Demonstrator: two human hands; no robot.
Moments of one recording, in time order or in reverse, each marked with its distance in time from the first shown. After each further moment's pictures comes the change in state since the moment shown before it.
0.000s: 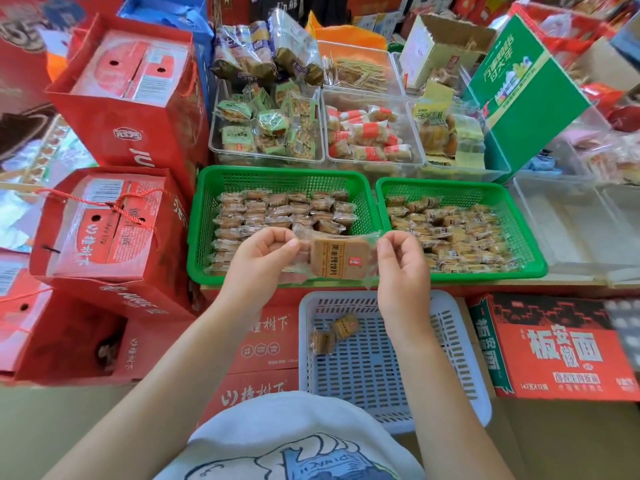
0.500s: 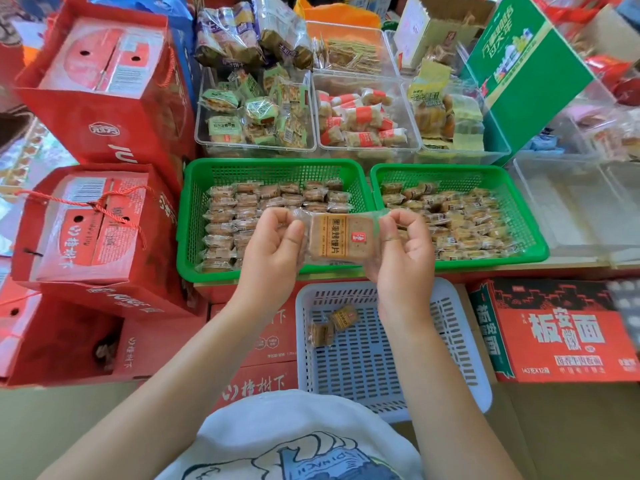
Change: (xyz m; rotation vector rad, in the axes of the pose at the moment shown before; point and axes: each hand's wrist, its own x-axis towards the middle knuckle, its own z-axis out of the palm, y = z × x) left_hand 0.009 -0.008 0.033 0.195 0.036 0.264; right_hand 0.007 -0.015 -0.001 0.270 0.084 0.142
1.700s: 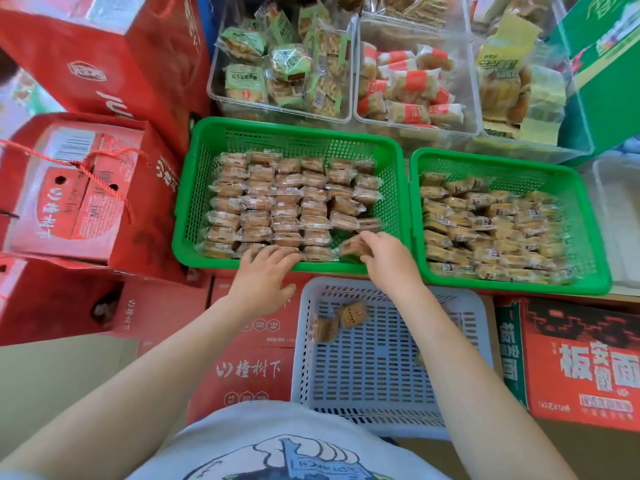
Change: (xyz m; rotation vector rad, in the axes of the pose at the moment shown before) left_hand 0.061 -0.180 -0.030 1.275 -0.485 -0.122; right_hand 0.137 0.148 0.002 -1.319 -0.699 -0.120
